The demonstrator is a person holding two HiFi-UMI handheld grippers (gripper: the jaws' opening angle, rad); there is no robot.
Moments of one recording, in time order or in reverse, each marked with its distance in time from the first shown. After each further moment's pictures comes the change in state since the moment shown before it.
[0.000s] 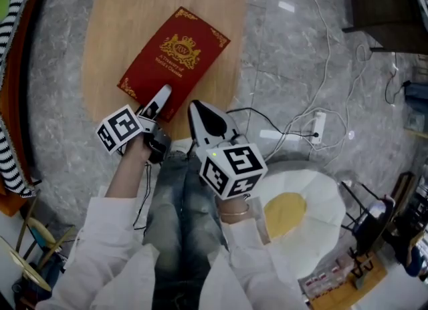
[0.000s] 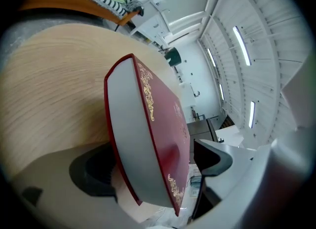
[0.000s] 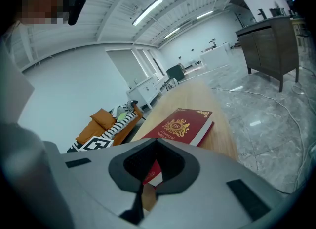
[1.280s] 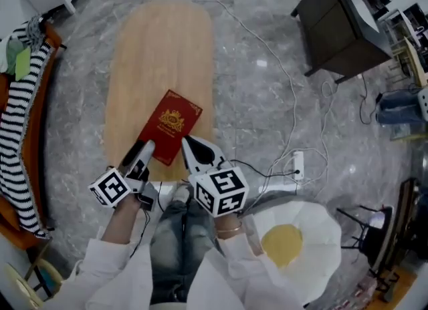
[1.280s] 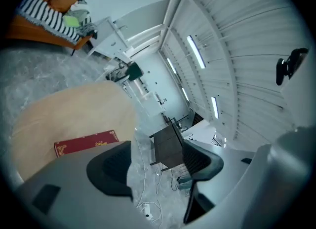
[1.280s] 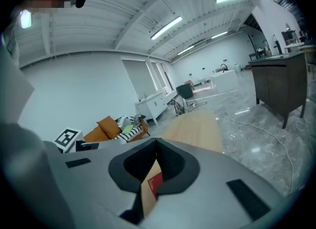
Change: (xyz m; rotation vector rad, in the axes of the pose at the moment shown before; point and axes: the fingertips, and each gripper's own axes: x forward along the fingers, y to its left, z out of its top) left arm -0.152 -0.214 0.052 0.303 -0.118 -0.180; right arm -0.098 0.087 0.160 -0.170 -0.138 0.022
